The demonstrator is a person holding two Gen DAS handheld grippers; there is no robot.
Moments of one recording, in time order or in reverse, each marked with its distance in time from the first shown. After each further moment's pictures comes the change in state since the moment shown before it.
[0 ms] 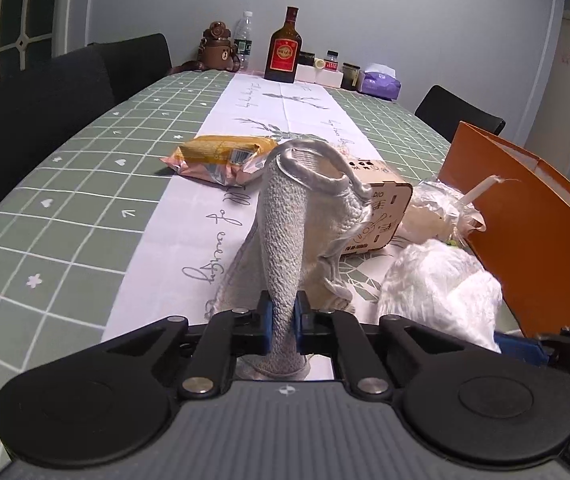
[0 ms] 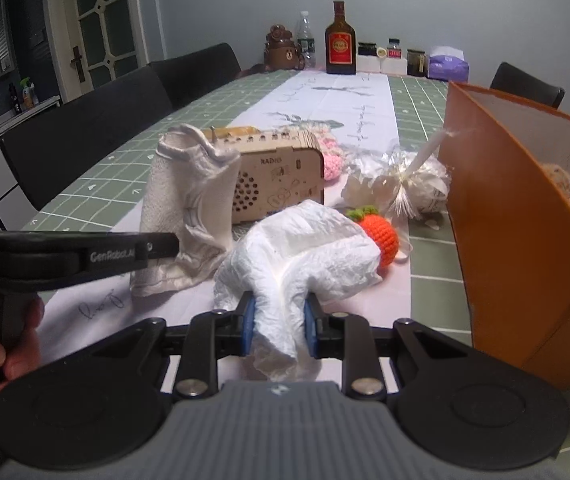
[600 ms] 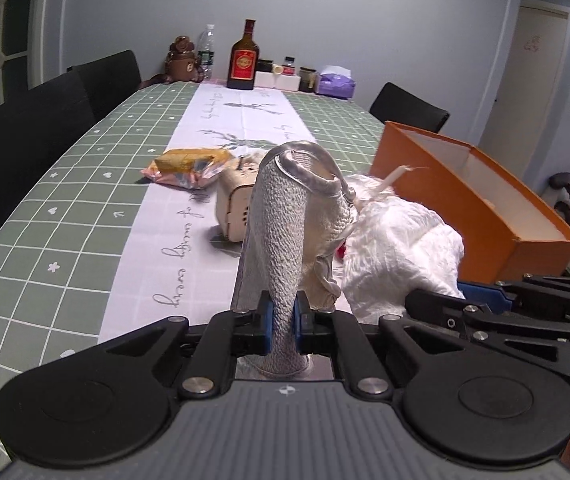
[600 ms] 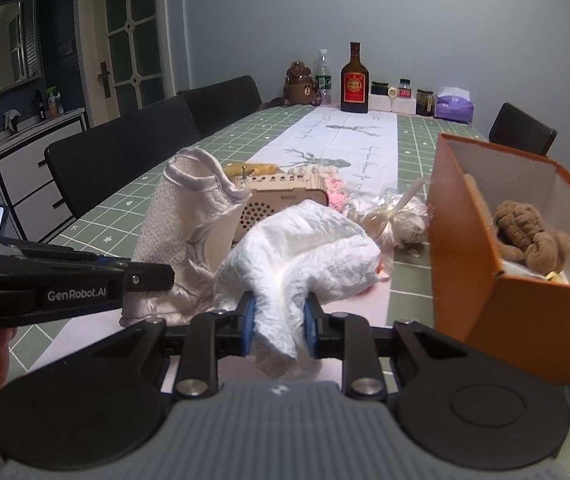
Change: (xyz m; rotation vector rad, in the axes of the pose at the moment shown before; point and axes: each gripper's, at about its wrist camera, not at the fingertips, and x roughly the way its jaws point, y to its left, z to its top) left arm -0.078 -0.031 -0.008 0.063 0.010 -0.097; right arm -0.079 -0.001 -0.007 -0.051 -0.087 0.029
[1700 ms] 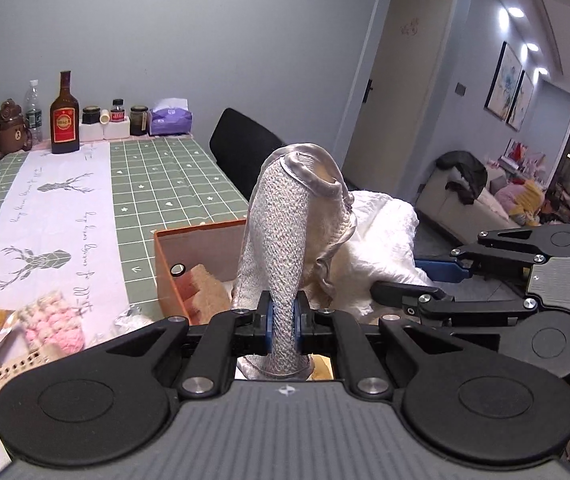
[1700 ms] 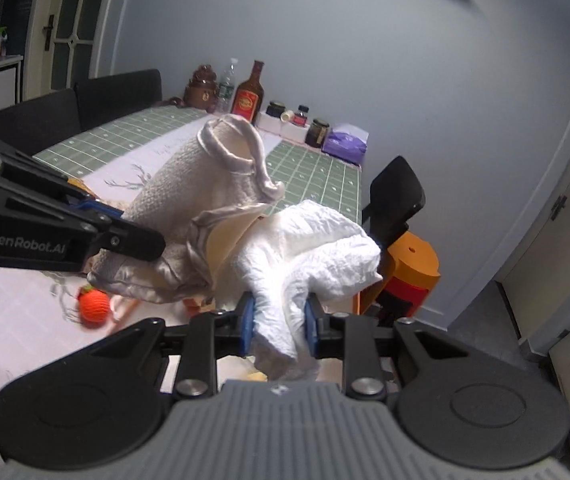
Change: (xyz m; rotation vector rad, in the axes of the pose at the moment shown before) left arm 0.084 -0.182 0.146 0.190 0.014 -0.312; right arm -0.065 -0.199 0.128 -0.223 0.070 -0.279
